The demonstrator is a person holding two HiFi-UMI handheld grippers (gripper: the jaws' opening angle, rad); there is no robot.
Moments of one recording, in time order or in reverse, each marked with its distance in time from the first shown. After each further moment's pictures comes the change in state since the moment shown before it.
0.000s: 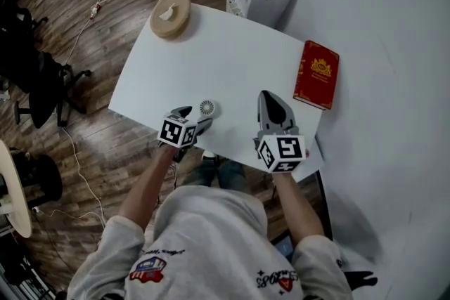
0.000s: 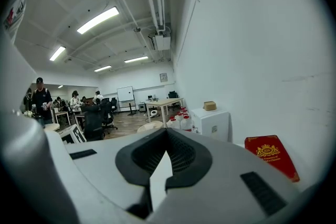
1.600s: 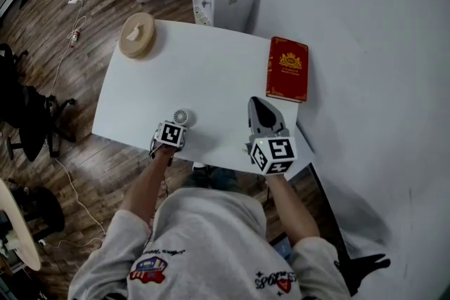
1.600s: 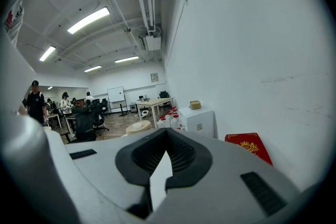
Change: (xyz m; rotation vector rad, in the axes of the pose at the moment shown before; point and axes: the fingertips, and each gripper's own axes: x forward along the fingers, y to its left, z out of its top) left arm 0.078 0.039 -0.019 0.169 0.173 0.260; right arm -0.045 -0.065 -0.002 0.039 0.011 -0.098
